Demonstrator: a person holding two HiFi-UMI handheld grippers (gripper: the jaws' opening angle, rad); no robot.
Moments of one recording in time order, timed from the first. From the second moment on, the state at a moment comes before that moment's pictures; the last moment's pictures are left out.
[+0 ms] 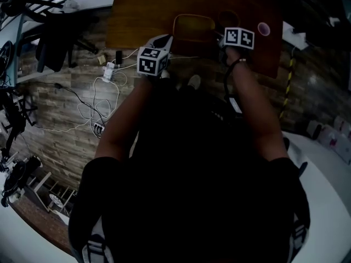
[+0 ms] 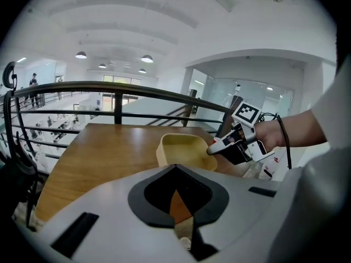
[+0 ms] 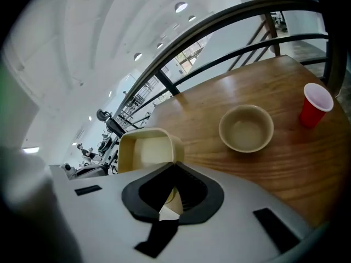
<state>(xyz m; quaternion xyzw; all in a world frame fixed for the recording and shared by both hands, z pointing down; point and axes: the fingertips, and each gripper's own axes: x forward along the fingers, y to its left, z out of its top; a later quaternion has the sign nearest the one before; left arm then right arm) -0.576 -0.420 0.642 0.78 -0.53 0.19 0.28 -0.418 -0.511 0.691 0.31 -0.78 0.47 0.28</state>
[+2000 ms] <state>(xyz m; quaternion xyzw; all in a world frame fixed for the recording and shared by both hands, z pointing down) -0.666 -0.576 0.715 0.80 -0.43 0.24 0.34 -0.489 -0.611 0.788 0.34 -0.69 0.55 0.33</state>
